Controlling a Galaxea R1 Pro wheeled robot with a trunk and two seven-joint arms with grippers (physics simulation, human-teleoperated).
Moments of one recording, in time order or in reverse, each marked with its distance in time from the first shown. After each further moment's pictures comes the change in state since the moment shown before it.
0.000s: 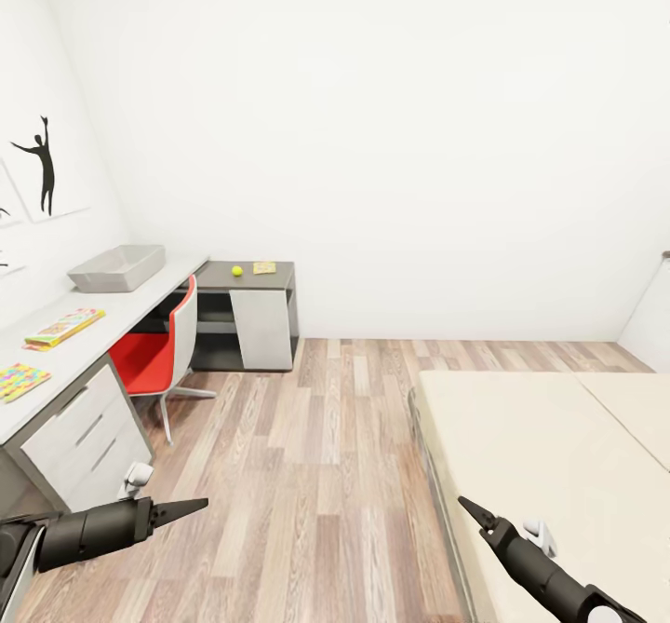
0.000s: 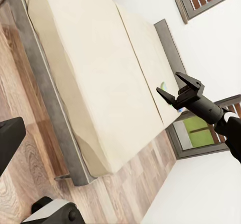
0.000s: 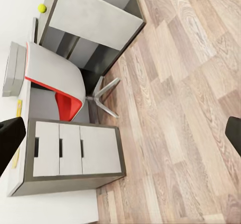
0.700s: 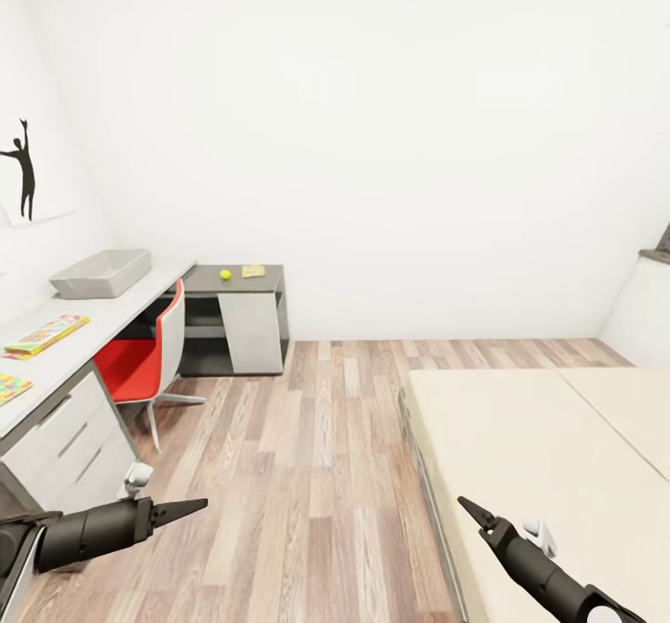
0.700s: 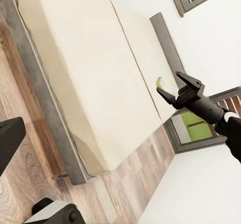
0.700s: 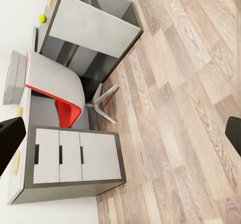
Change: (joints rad) left arm 0.000 0.000 0.000 0.000 -0.001 0.000 0.000; right arm 0.000 0.001 0.000 0.000 -0.001 0.000 0.000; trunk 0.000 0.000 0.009
